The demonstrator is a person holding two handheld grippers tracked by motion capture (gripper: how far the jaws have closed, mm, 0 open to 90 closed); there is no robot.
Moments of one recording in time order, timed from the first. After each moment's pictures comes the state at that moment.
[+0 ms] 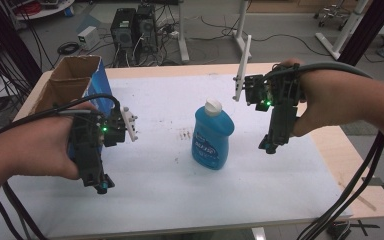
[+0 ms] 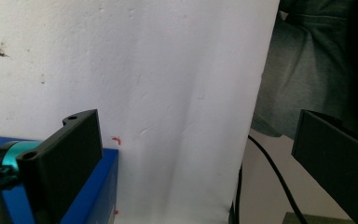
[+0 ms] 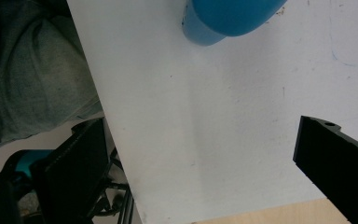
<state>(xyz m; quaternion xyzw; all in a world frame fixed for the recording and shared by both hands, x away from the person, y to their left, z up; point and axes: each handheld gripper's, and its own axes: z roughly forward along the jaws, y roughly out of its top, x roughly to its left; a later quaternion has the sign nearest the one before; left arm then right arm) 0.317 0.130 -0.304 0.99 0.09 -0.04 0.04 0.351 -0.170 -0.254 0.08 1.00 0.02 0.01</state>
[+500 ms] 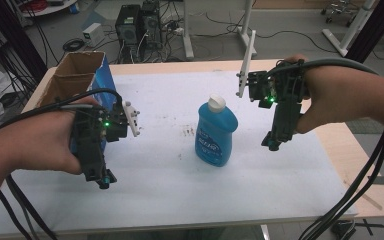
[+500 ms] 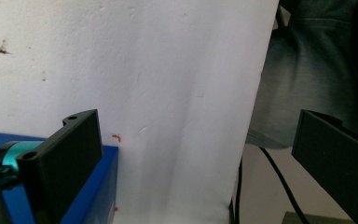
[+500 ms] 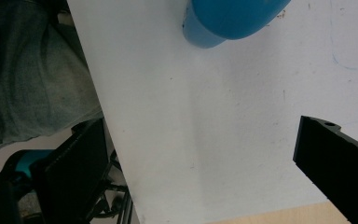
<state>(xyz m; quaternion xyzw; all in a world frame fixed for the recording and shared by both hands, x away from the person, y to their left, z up) 0.315 0.130 -0.300 0.99 0.09 -0.04 0.04 0.351 -0.169 -0.256 0.08 1.00 0.03 0.01</state>
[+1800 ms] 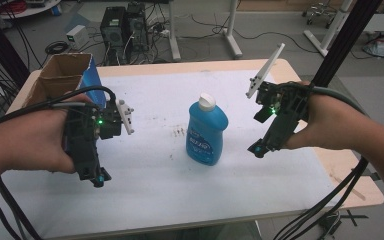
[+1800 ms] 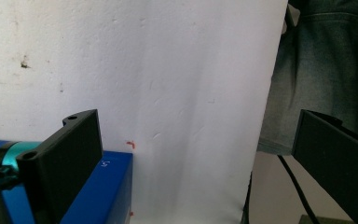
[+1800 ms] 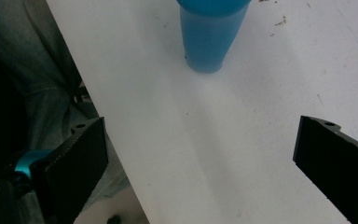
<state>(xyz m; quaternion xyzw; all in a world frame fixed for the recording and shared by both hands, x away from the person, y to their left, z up) 0.318 0.128 -0.299 1.00 0.07 -0.02 0.05 0.338 -0.212 -0.296 0.21 0.96 0.18 -0.01</state>
